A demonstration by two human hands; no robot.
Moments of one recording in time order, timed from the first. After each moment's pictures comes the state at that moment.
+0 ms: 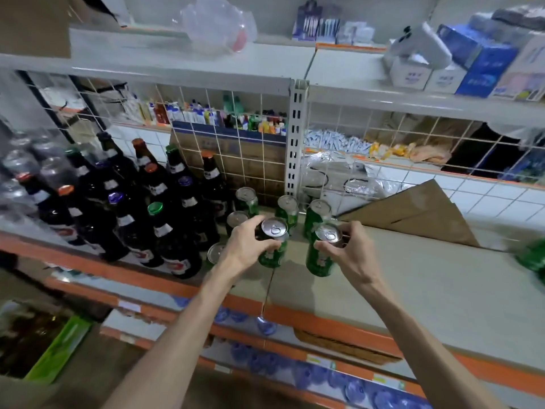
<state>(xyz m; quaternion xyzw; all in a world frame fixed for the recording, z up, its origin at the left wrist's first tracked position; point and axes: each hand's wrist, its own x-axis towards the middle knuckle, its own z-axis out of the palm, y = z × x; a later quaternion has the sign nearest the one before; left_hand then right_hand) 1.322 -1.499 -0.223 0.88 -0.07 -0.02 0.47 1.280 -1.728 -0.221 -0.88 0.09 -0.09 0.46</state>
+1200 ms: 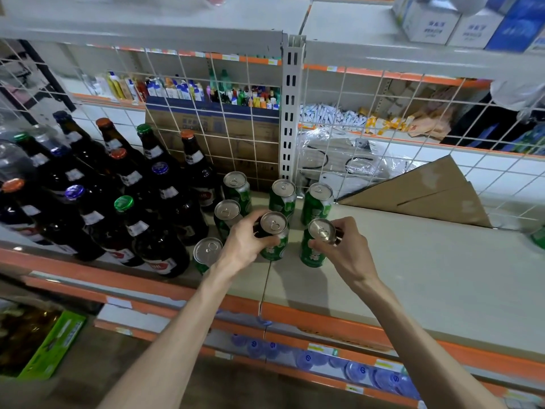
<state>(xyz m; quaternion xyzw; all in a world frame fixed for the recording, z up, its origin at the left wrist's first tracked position) 1.348 -1.507 -0.269 0.86 -0.06 -0.07 0.49 1.298 -1.723 -0.266 -0.87 0.12 -0.03 0.48</state>
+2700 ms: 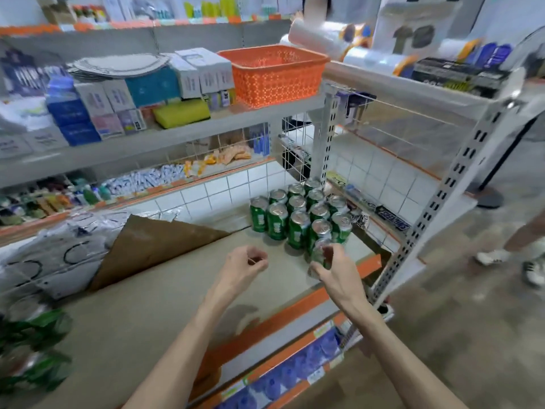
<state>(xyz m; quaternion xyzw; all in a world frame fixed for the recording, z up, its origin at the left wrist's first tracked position) 1.200 -2.003 -0.212 0.84 -0.37 -0.17 0.37 1.024 -2.143 -0.211 -0.83 0.38 -0.21 0.35</state>
